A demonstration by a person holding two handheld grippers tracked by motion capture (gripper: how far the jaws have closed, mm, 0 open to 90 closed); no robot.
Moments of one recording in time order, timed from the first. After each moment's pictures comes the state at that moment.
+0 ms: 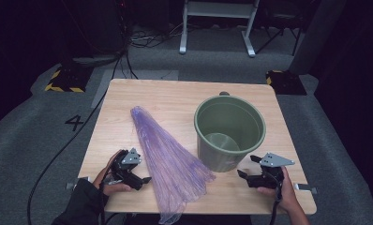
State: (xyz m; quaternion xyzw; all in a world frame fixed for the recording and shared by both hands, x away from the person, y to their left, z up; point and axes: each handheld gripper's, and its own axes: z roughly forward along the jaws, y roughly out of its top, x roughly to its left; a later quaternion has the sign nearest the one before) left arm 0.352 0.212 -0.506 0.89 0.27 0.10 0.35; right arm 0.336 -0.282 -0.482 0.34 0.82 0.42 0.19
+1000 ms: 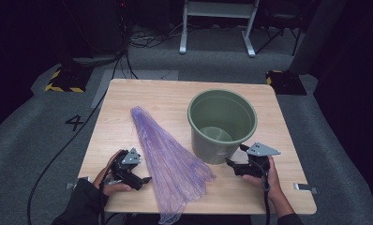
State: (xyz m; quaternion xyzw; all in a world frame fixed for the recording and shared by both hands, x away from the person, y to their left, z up) left arm 0.352 0.212 -0.506 0.89 0.27 0.10 0.35; right arm 0.366 -0.244 -0.476 0.34 0.80 0.45 0.21
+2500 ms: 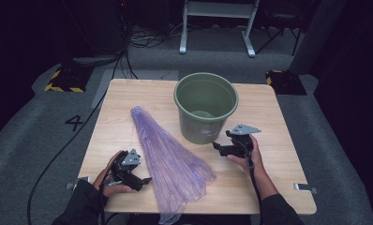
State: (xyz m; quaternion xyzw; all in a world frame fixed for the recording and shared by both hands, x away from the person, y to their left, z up) left arm 0.348 0.211 -0.506 0.89 0.27 0.10 0.35; right arm 0.421 -0.202 -0.465 0.36 0.81 0.43 0.18
